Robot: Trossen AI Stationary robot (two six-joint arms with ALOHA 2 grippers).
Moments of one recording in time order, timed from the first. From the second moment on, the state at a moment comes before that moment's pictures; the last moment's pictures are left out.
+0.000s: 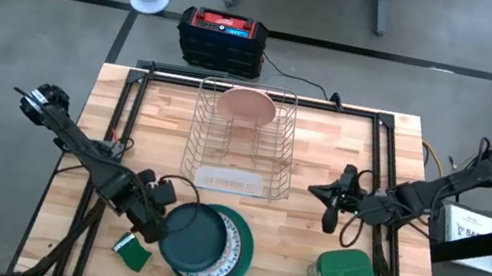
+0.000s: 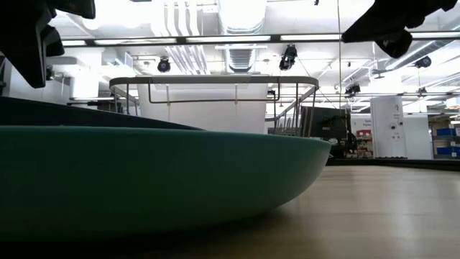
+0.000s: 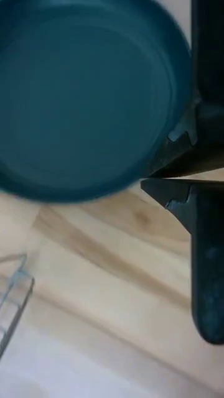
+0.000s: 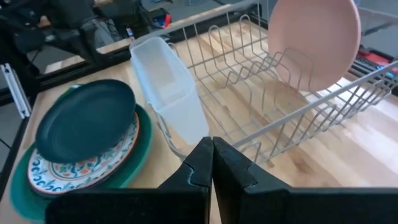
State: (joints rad) left arm -0.62 1.39 1.03 -0.97 -0.24 -1.11; right arm 0.49 0.86 0.61 -0.30 0.68 0.59
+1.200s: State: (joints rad) left arm -0.62 1.50 1.00 -0.91 -0.24 -1.32; right arm 0.49 0.89 0.61 -0.31 0.67 0.63
